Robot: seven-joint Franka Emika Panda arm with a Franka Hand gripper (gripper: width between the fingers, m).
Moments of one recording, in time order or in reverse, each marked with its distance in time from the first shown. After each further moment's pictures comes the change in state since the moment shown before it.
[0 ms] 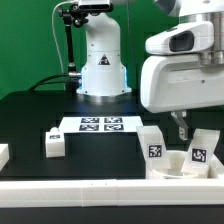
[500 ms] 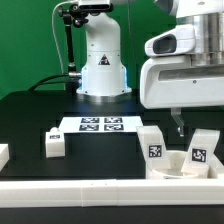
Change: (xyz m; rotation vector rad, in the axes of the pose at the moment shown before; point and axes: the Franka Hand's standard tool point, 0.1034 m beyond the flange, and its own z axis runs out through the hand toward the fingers) arm -0.001 -0.004 0.000 0.035 -0.016 0.408
